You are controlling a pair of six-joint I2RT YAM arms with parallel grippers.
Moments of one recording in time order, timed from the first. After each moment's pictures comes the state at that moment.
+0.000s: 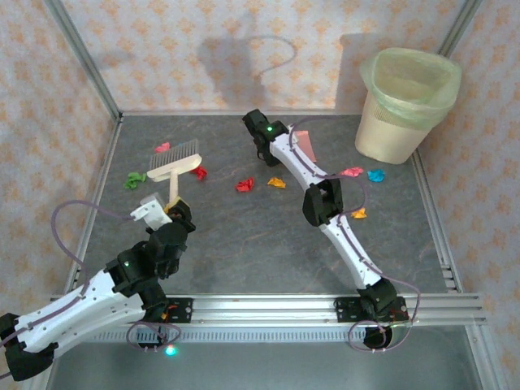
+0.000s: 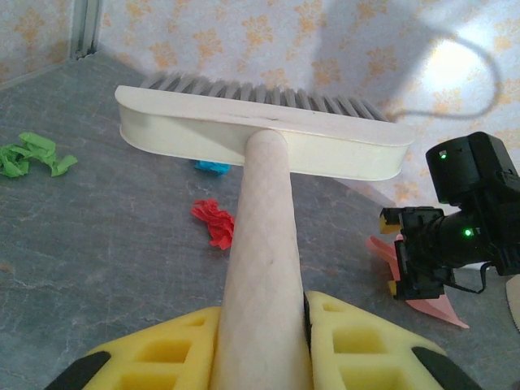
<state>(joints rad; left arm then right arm) -0.88 0.55 0.52 -0.42 -1.00 -0.85 0.57 2.81 2.84 -1.13 0.39 1.62</state>
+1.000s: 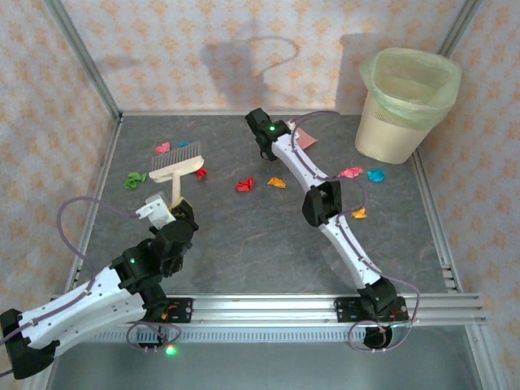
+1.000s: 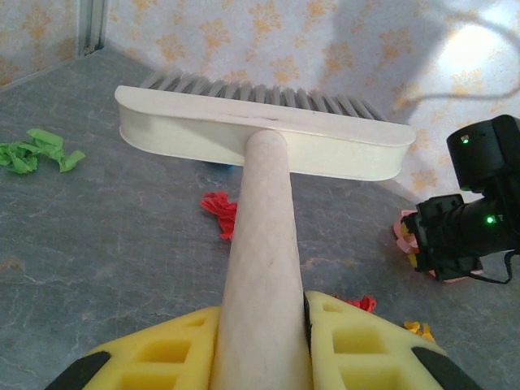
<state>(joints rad) -0.87 0.59 0.52 -0.41 -0.99 -0.85 0.56 2.87 2.96 -1.19 0.42 1.48</state>
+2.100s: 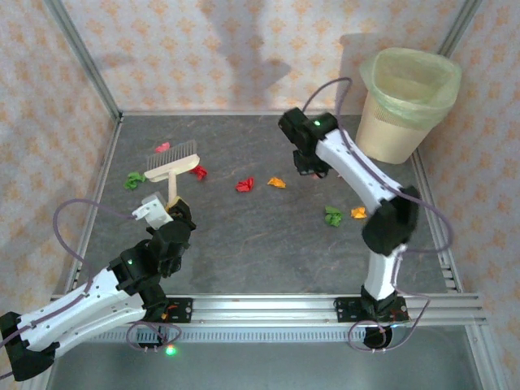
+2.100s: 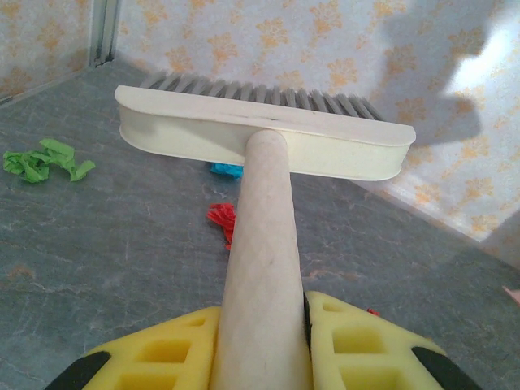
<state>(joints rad) -0.86 0.58 0.51 -0.41 -1.01 -0.85 0.56 1.81 1.83 -1.40 0.35 0.47</state>
